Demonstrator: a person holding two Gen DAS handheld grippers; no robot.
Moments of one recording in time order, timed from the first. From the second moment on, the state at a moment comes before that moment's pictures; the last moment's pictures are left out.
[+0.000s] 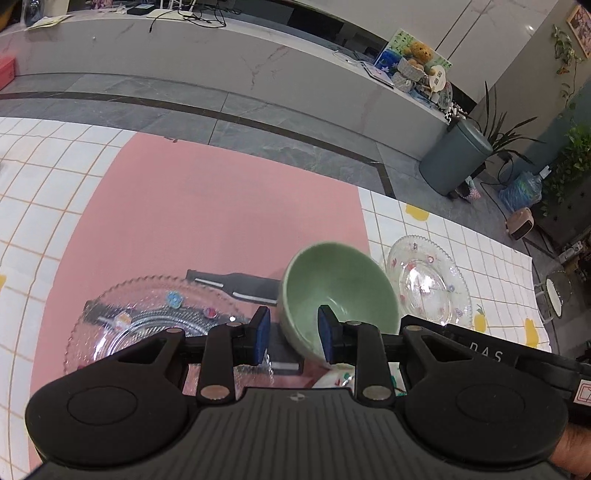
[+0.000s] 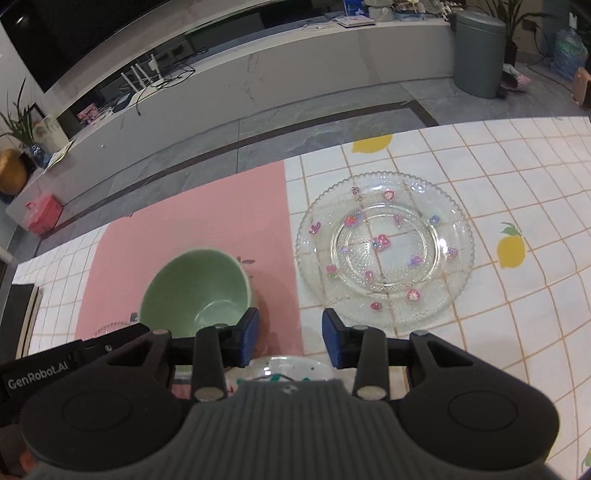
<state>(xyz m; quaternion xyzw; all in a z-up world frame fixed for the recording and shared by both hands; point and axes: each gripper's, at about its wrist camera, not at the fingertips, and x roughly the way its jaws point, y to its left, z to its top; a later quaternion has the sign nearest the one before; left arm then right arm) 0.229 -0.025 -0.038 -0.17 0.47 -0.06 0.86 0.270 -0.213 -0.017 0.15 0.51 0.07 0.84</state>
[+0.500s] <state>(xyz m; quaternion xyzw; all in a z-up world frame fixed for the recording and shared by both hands) 0.248 -0.030 -0.059 -0.17 0.49 -0.05 0.85 0.283 -0.194 -0.041 0.18 0.52 0.07 0.83</state>
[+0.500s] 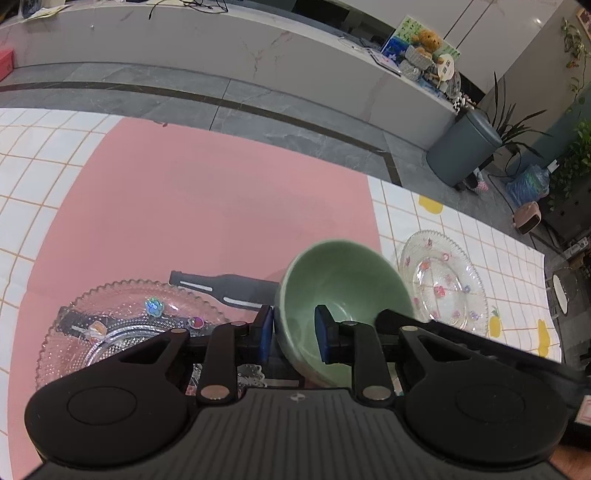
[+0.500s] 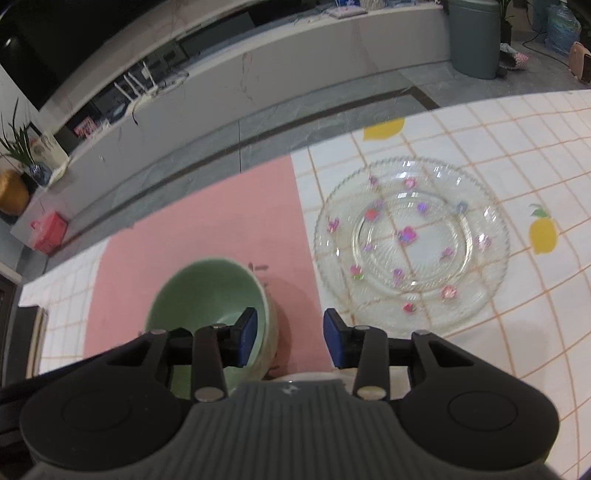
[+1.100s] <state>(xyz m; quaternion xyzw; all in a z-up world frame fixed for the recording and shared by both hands) 0.243 -0.039 -0.064 -0.15 0.49 -0.05 0.86 0.279 -0.184 -0.054 0.20 0.52 0.09 0.82</state>
